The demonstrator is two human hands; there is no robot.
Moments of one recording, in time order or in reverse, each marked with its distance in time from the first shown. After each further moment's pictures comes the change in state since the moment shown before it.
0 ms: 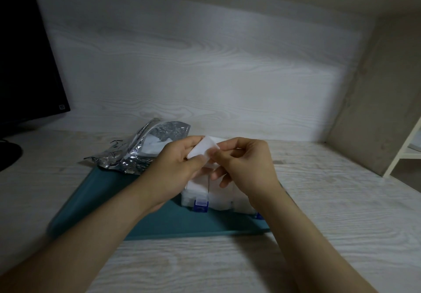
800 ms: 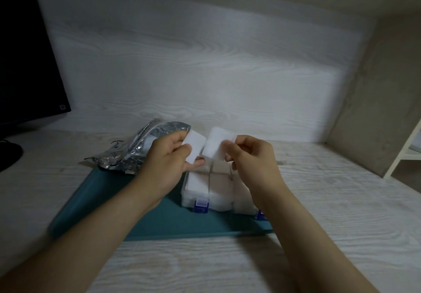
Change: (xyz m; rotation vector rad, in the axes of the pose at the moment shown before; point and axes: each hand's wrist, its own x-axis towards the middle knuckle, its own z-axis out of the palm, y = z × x) left_hand 0.008 -0.004 -0.005 -0.121 0.241 0.010; right_hand 0.012 0.010 -0.008 -0.028 0.146 0.020
